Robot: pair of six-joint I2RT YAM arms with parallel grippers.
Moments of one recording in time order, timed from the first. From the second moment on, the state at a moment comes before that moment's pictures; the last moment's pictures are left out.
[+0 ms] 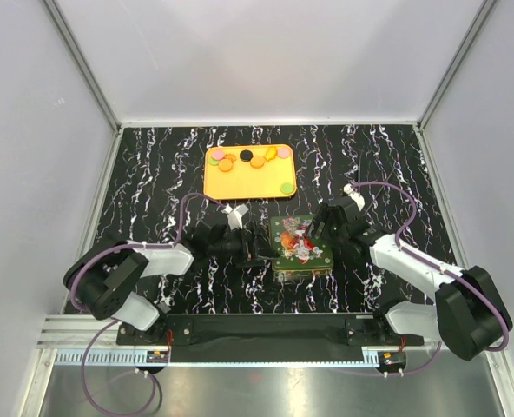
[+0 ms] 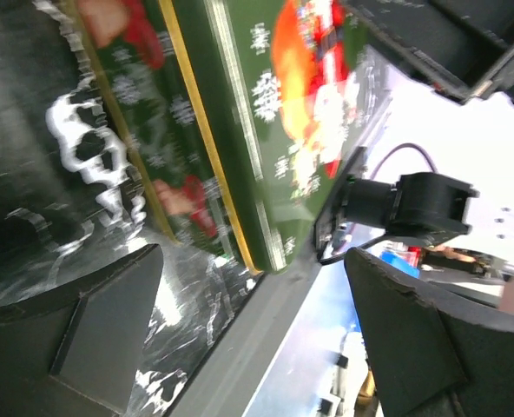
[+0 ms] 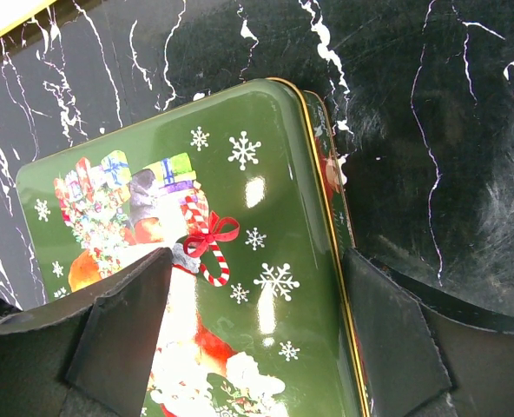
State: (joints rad) left arm -0.68 1.48 0.46 0.46 0.58 -1.01; right arm 0.51 1.23 0.61 -0.22 0.13 0.79
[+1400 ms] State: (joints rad) left arm -0.72 1.64 0.68 0.26 0.63 -0.99; right arm 0.52 1.15 0.54 -0.17 0.19 0.81
